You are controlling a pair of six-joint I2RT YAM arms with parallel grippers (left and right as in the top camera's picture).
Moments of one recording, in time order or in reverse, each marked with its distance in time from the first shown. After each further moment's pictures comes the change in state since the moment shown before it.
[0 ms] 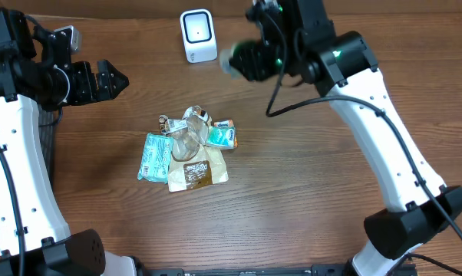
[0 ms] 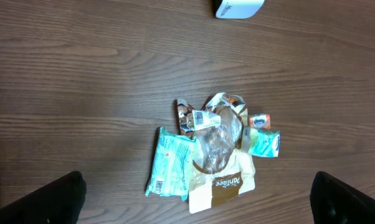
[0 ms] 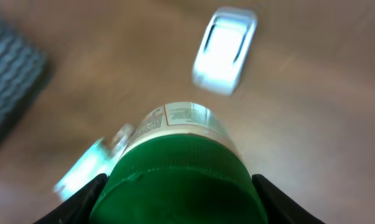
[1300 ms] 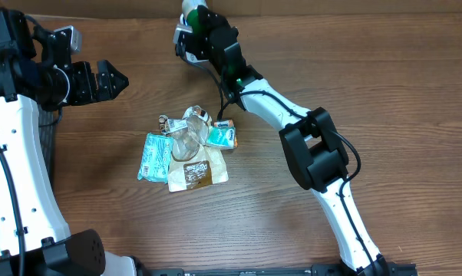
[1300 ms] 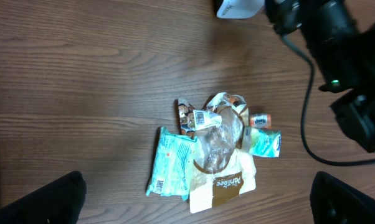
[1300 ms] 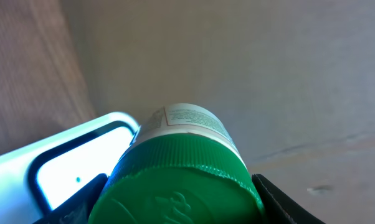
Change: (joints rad) left arm 0.000 0.000 0.000 0.000 -0.003 0.000; right arm 0.093 0.717 0.003 1.327 0.329 -1.128
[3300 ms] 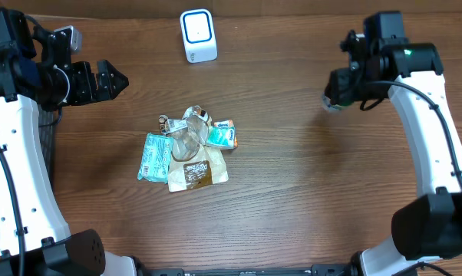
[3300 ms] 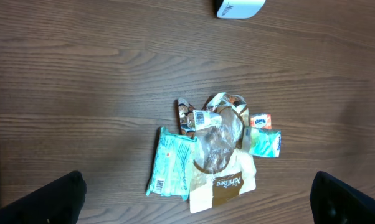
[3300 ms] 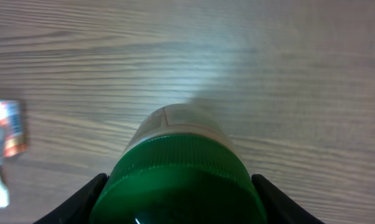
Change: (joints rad) left arm 0.000 0.000 0.000 0.000 0.000 0.000; right arm -0.517 -0.794 -0.335 -1.554 -0.200 1.056
